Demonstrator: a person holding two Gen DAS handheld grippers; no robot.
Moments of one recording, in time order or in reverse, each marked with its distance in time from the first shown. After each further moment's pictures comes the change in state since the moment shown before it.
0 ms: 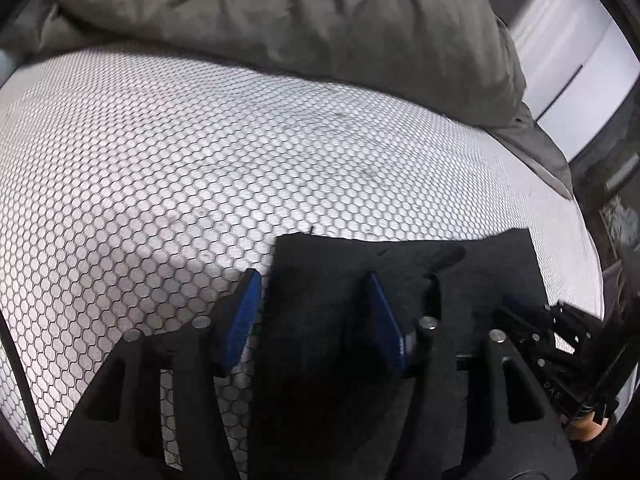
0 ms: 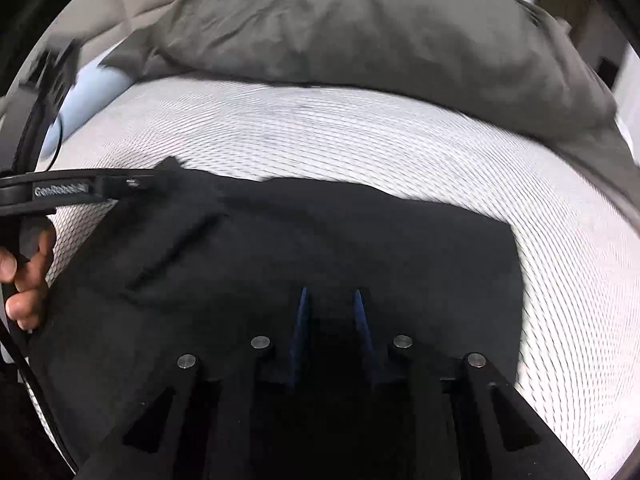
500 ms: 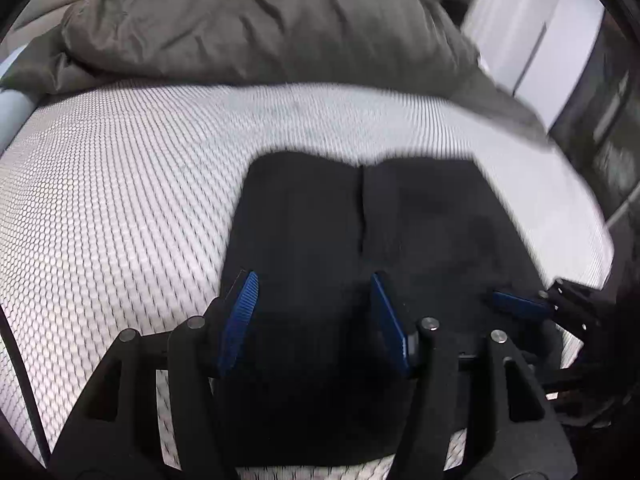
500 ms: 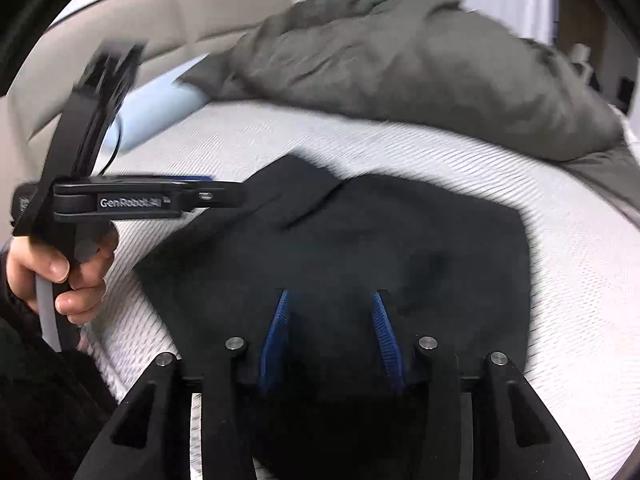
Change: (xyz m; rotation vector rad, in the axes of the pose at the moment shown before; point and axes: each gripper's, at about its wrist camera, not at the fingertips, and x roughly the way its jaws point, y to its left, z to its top) left arm -0.084 -0.056 -0.102 0.205 -0.052 0.056; right arm -0.072 0.079 -0.071 -0.136 -0.070 0.139
